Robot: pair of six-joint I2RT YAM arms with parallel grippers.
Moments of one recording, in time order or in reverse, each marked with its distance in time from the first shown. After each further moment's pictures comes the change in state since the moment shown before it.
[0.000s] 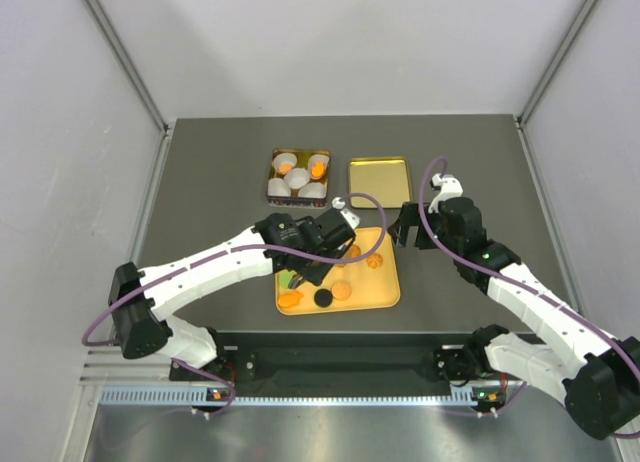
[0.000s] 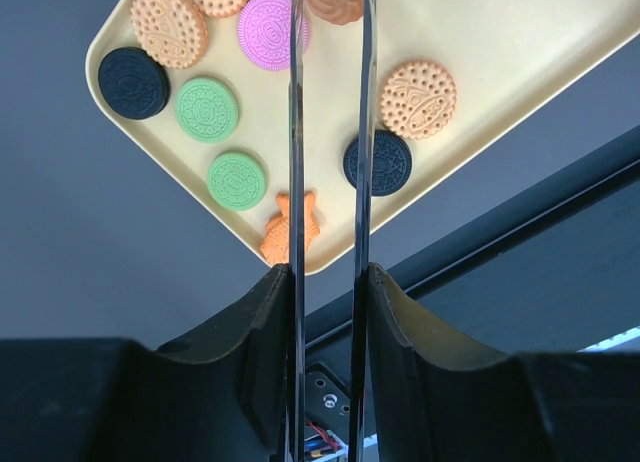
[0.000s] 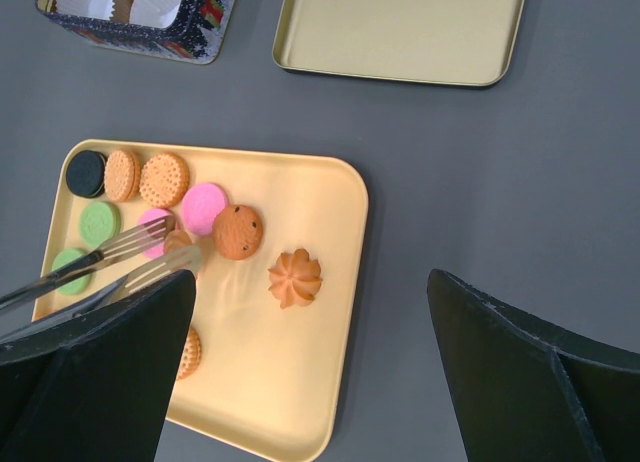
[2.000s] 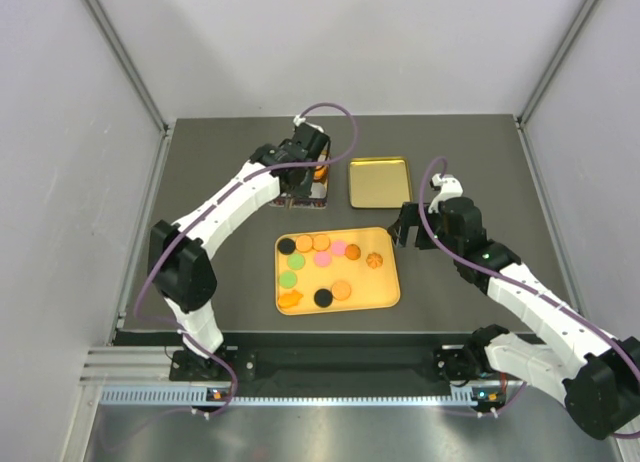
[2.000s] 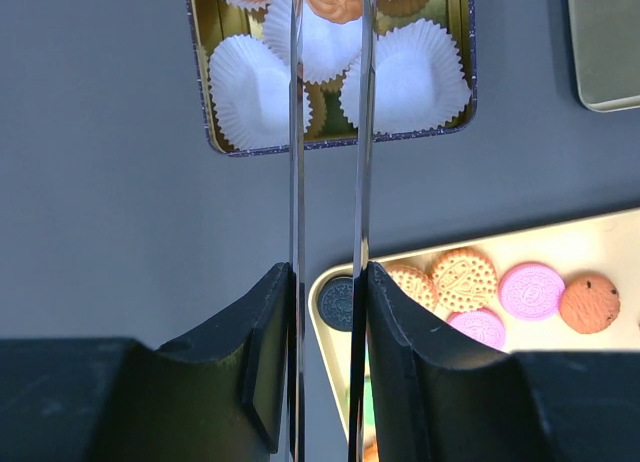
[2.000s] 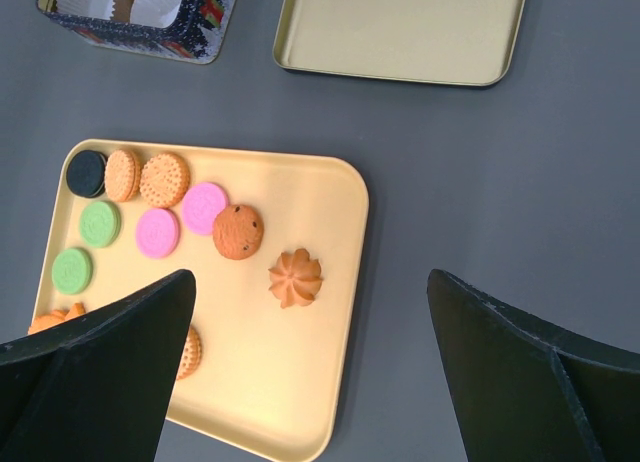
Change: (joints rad) left arm 0.458 0.331 0.343 0.186 -0.154 0.084; right arm 0.000 0.000 0.000 0.000 -0.001 0.000
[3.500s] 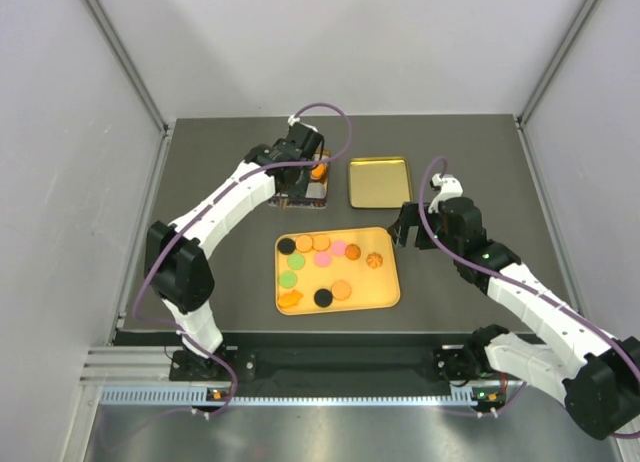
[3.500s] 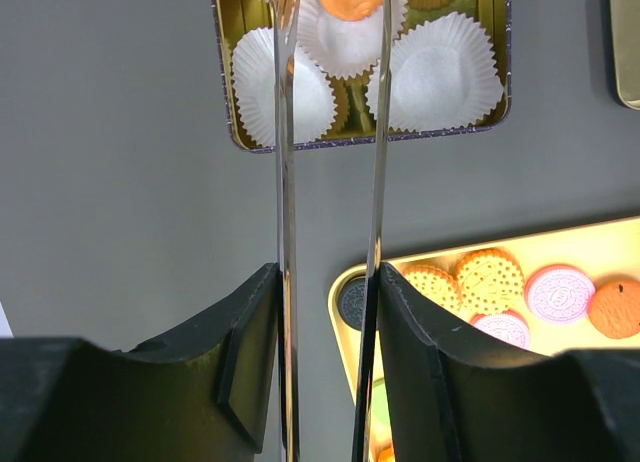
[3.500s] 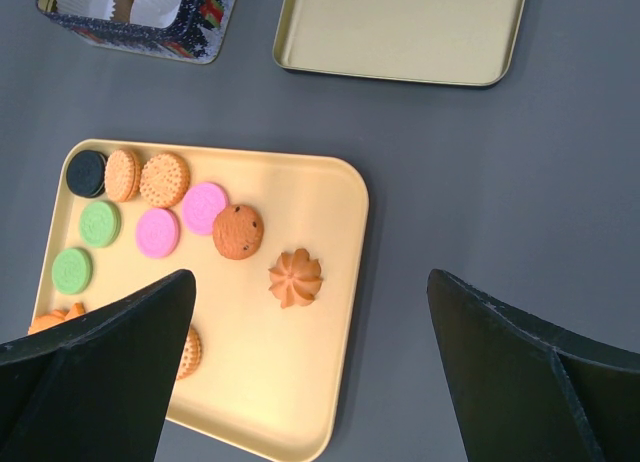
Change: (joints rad) left arm 0.031 -0.004 -0.026 0.005 -0.002 0.025; right arm 0.000 0.000 0.000 0.000 0.000 0.000
